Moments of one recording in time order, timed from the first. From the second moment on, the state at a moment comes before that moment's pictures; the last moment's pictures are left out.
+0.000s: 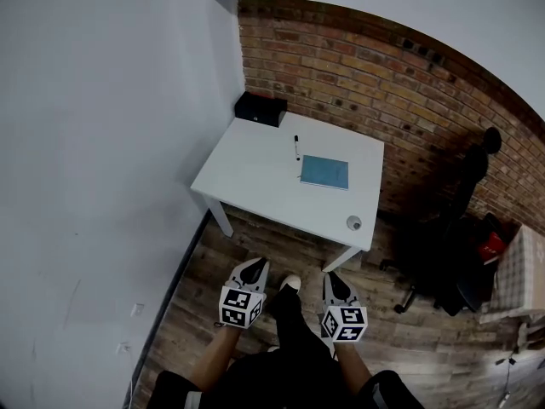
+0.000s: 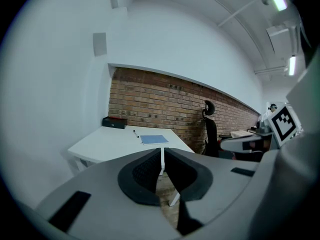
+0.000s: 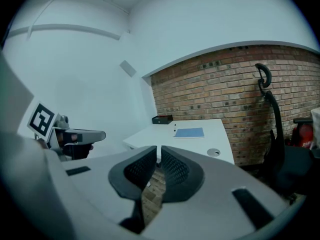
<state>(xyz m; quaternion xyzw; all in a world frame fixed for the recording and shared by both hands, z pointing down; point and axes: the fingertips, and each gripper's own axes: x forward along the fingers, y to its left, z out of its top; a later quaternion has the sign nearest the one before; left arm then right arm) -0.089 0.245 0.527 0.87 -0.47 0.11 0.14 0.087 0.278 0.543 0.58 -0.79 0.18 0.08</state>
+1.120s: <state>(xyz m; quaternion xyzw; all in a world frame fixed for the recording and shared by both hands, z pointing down) -0.018 -0.073 0.521 0.90 -0.38 0.17 0.14 0.138 -0.058 0.547 0.59 -0.77 0.25 0.04</state>
